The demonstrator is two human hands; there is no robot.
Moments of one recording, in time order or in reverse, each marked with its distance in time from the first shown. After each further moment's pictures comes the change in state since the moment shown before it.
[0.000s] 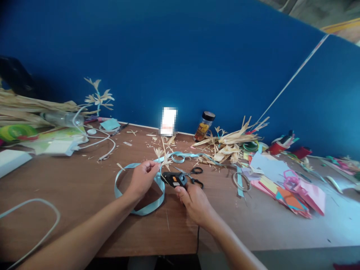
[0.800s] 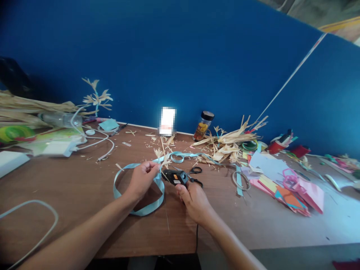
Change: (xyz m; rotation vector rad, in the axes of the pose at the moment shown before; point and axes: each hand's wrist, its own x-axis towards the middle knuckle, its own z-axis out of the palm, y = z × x) left_hand 0.000 -0.003 0.000 0.008 -0.008 0.017; right_hand 0.001 0.002 0.002 0.038 0.056 0.003
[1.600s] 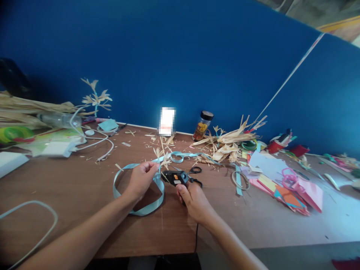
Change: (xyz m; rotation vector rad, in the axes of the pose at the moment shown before) left_hand -0.001 -0.001 0.000 -0.062 -0.007 -0.032; right_hand -0.001 0.001 -0.001 0.066 -0.012 -0.025
